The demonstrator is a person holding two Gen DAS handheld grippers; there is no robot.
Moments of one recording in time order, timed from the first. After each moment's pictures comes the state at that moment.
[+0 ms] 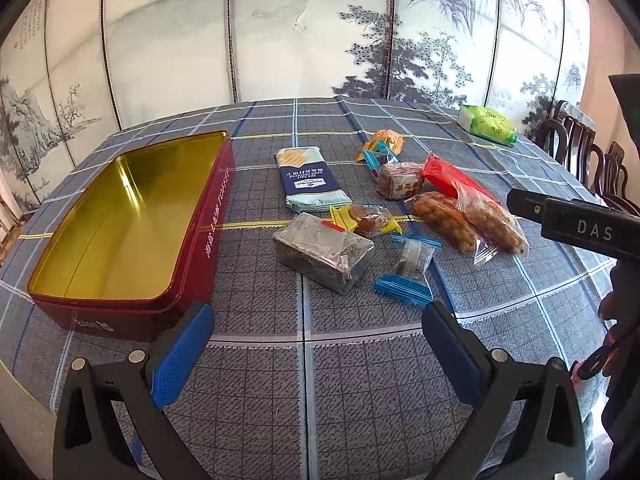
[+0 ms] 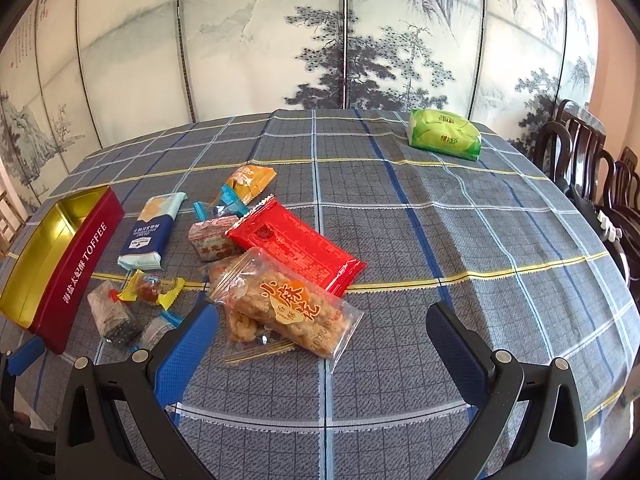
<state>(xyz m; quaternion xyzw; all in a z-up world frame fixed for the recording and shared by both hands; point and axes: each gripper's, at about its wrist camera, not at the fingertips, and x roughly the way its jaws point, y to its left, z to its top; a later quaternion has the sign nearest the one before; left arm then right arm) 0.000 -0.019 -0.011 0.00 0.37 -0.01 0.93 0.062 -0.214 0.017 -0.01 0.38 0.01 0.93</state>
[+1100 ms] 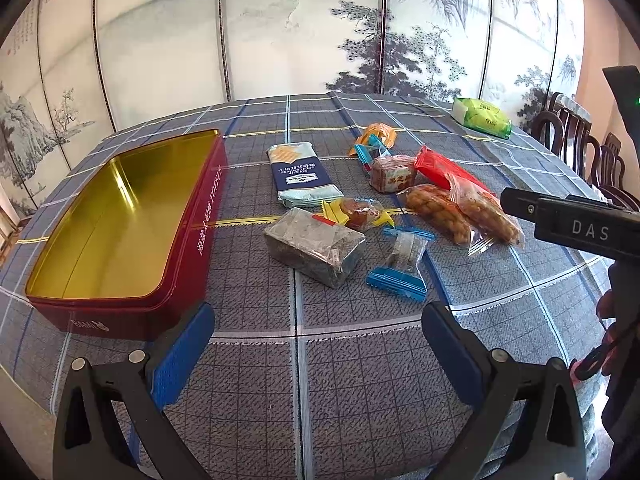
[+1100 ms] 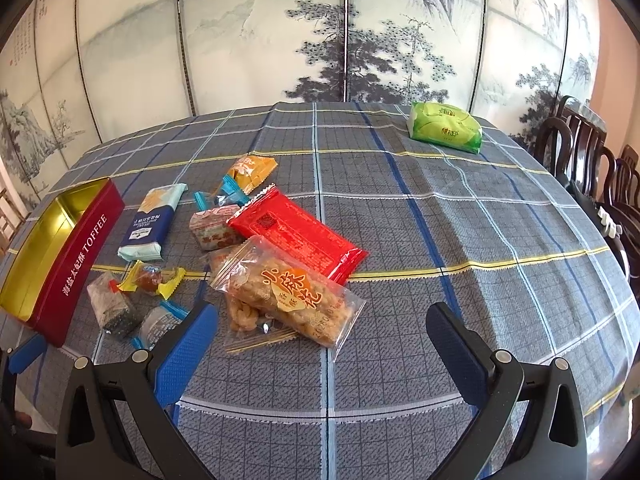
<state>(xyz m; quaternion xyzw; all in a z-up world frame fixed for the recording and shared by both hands) -0.001 -0.023 -0.014 0.01 0.38 -0.02 0.92 0.057 -0.214 0.013 0.00 0.38 0.02 0.92</state>
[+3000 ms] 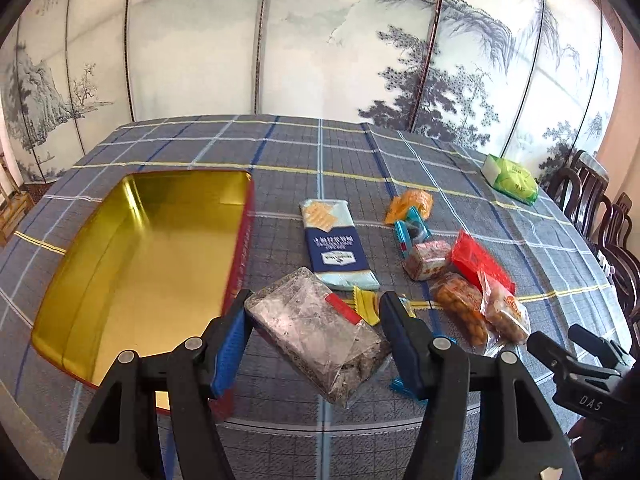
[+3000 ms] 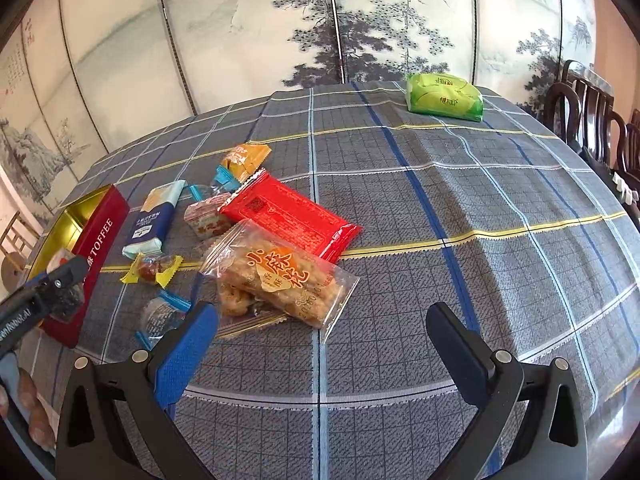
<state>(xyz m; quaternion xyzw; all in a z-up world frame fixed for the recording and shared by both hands) 0.054 0.021 0.035 -0.06 0.36 0.01 0.93 0.055 -0.238 0.001 0.05 0.41 0.04 0.91</state>
